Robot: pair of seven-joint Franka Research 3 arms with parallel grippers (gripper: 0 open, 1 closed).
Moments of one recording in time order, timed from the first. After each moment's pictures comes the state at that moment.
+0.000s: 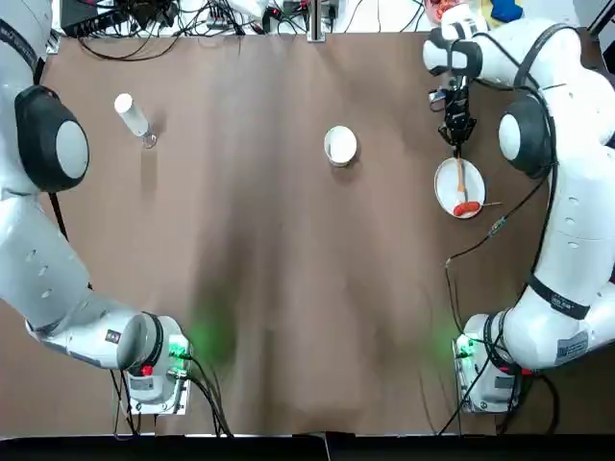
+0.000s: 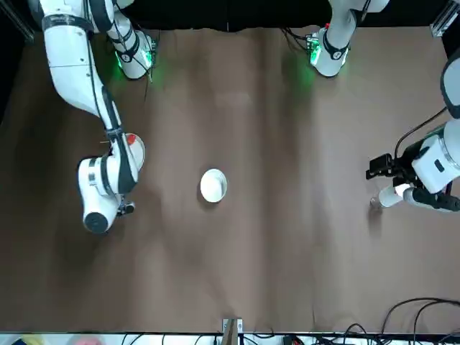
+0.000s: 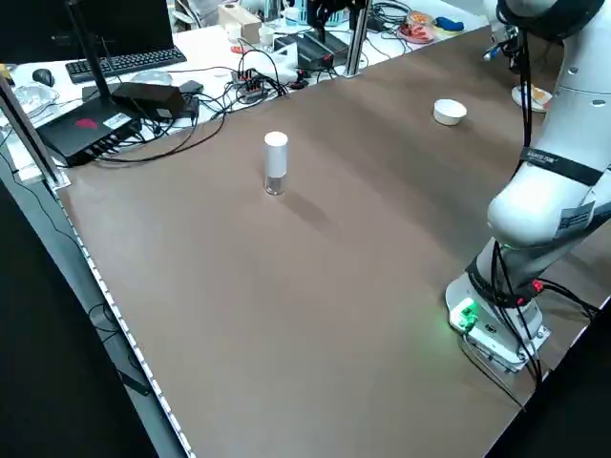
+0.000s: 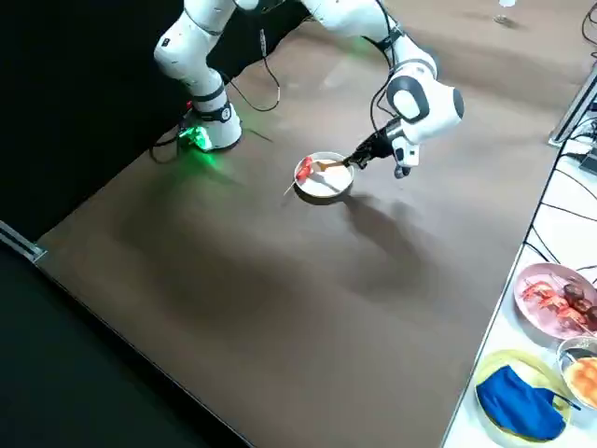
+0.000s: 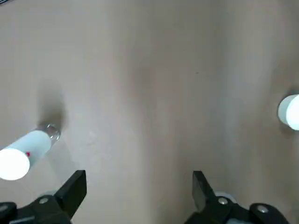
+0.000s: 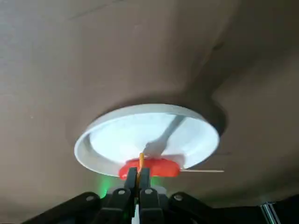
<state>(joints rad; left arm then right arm) -0.27 0.29 0.27 -1.40 -0.24 1.62 0.16 0.29 0.73 -0.18 -1.55 -0.01 1.49 -0.05</state>
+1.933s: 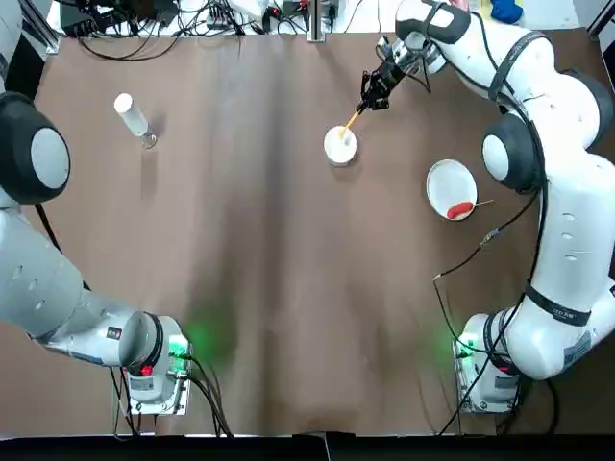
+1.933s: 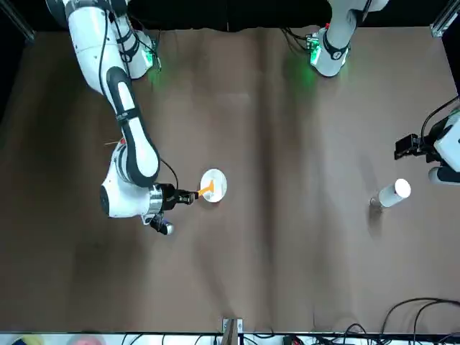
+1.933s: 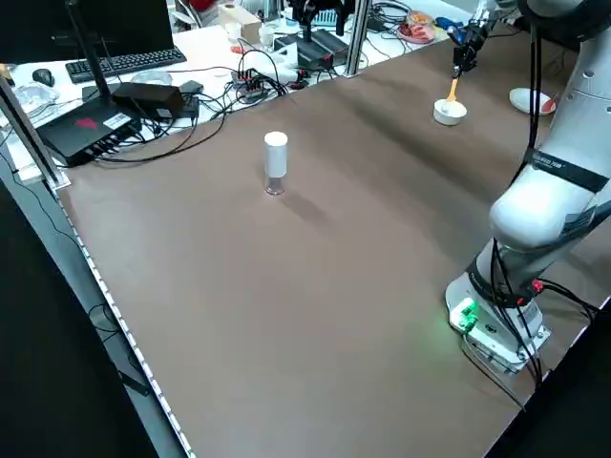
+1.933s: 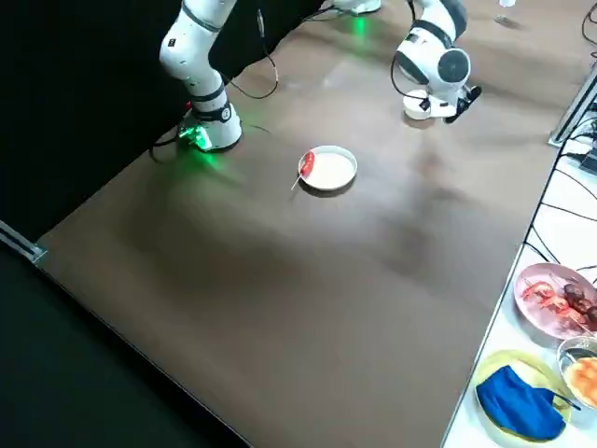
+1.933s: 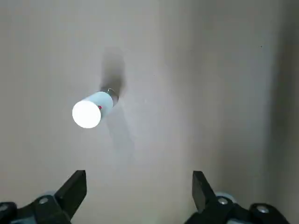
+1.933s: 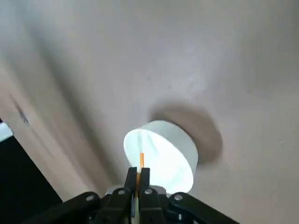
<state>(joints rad) -0.21 0.20 0.25 -1.45 -0.02 1.55 0.14 0.46 0.69 -0.16 -1.56 0.99 2.00 0.06</state>
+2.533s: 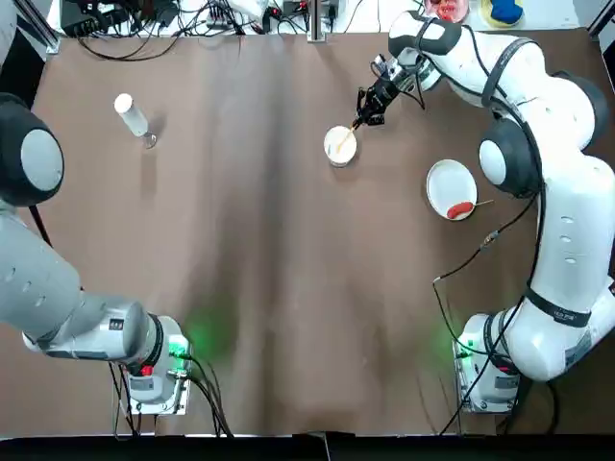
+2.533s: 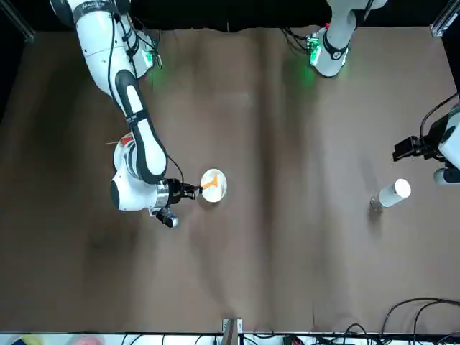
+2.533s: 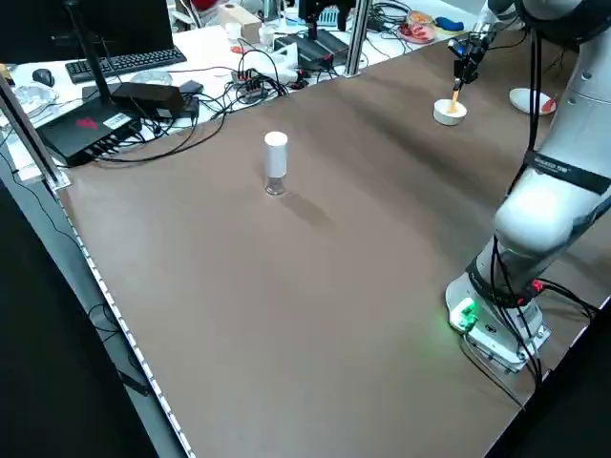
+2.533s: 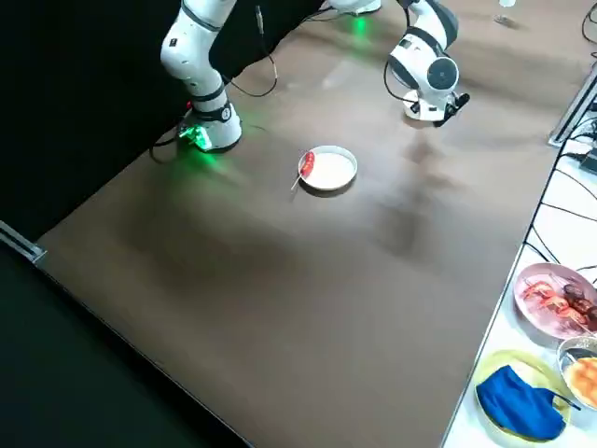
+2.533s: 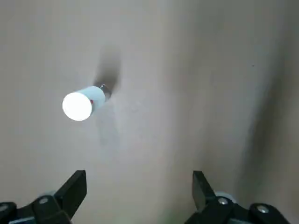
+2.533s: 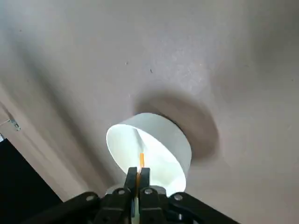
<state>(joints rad) -0.03 0.18 0.02 -1.45 -0.02 1.55 -0.06 0.50 0.69 -0.16 -1.63 1.03 2.04 0.07</state>
